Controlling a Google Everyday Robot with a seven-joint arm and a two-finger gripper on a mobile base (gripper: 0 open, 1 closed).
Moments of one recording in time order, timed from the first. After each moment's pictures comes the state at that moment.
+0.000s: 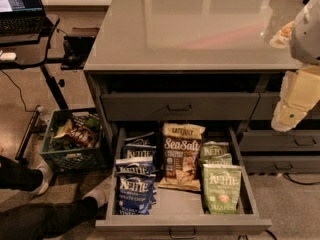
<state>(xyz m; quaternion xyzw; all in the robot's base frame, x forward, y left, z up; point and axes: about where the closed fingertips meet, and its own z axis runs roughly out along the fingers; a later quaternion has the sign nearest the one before) 0.438 -0.217 0.976 -0.60 0.78 -0.03 0.16</state>
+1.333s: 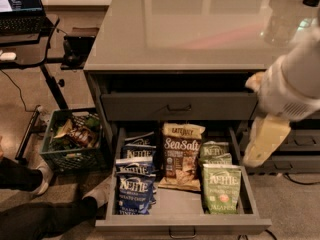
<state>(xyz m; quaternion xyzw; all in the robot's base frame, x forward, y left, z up) 0.433 -0.195 0.884 -0.61 0.77 -0.01 0.17</state>
